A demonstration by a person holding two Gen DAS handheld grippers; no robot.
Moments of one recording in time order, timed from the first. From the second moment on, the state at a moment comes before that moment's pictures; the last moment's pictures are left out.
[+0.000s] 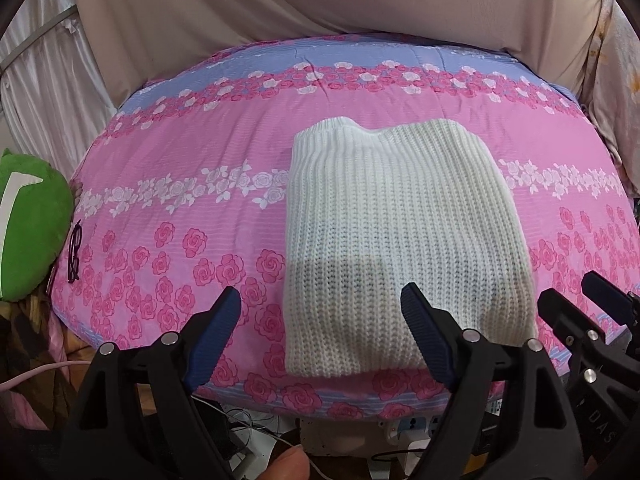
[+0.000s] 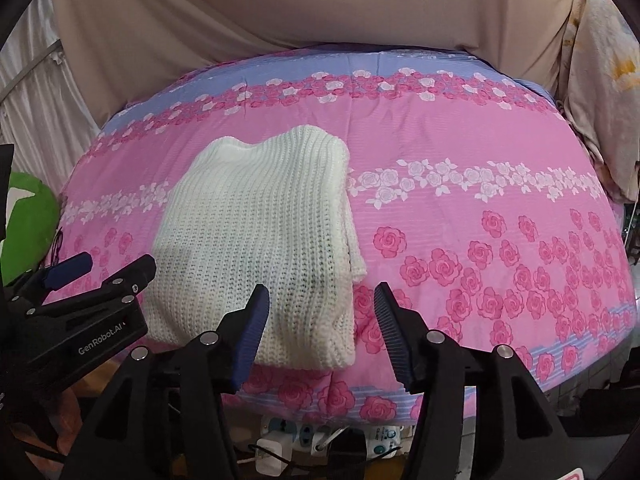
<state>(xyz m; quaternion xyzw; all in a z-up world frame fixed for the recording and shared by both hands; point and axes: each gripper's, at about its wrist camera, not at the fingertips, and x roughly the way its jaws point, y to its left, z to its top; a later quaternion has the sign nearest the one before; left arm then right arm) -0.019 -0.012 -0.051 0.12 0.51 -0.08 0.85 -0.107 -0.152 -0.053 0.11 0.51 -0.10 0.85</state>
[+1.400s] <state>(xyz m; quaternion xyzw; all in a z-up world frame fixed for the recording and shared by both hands) -0.034 0.003 -0.048 0.09 0.51 -0.06 0.85 -0.119 -0.121 -0.042 0.09 0.51 -0.09 0.85</state>
